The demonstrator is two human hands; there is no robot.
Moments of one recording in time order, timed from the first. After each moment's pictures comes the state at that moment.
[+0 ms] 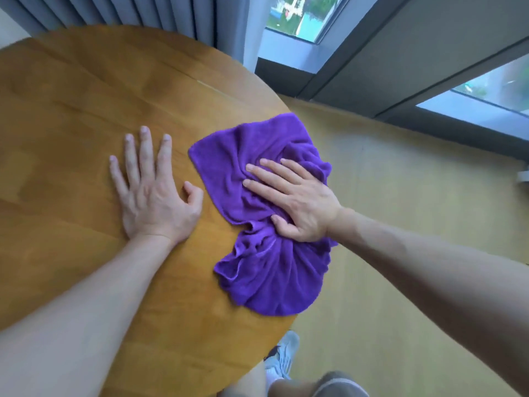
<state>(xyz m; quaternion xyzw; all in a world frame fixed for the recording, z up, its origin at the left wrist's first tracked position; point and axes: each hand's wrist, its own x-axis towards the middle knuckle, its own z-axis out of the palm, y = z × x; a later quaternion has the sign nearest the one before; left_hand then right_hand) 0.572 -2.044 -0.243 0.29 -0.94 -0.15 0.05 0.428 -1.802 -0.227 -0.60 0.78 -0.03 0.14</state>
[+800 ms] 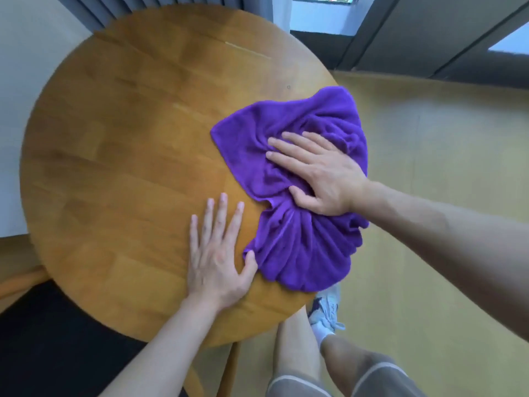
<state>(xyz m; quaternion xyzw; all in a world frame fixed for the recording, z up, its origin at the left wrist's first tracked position) 0.730 -1.963 -0.227 0.16 -0.97 -0.17 -0.07 0.484 -1.801 -0.228 -0.56 0.81 -0.10 0.14</state>
